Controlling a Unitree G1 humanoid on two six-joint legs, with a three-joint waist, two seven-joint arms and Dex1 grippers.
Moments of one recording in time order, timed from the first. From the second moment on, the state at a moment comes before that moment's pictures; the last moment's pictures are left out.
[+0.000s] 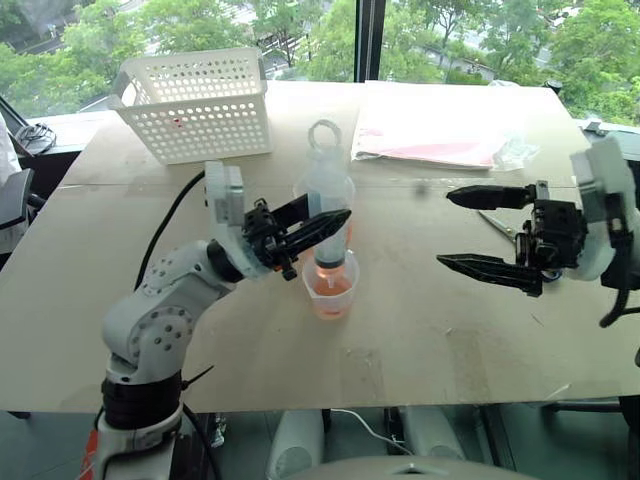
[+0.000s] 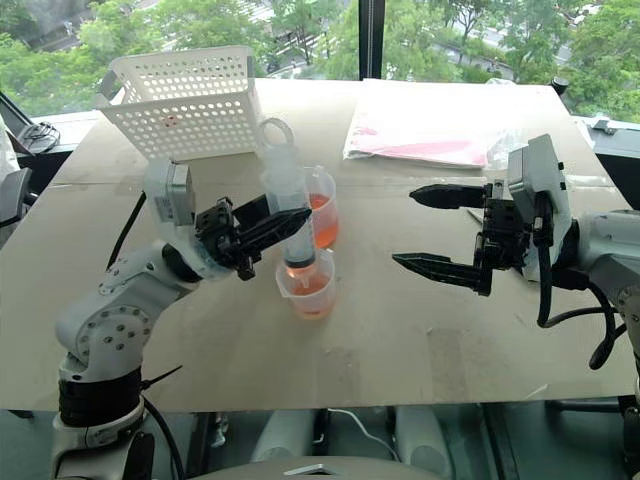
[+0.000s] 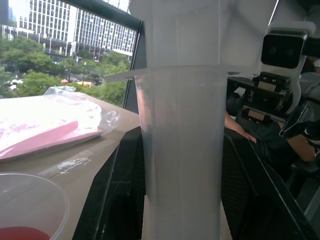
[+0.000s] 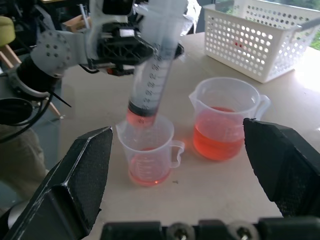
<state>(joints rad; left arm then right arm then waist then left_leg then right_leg) -0.29 0.48 0.17 -0.48 -0.89 0.60 -0.79 -0.40 -0.87 -0.26 -0.59 0.97 0.80 0.94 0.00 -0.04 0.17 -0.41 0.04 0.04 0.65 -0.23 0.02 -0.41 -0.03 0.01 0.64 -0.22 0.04</state>
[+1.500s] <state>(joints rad) -0.17 0.44 0.03 -0.37 -0.59 0.20 -0.92 -0.95 -0.61 0.05 -0.39 0.93 1.06 0.65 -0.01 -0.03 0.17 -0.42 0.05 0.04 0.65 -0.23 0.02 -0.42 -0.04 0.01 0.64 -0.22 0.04</state>
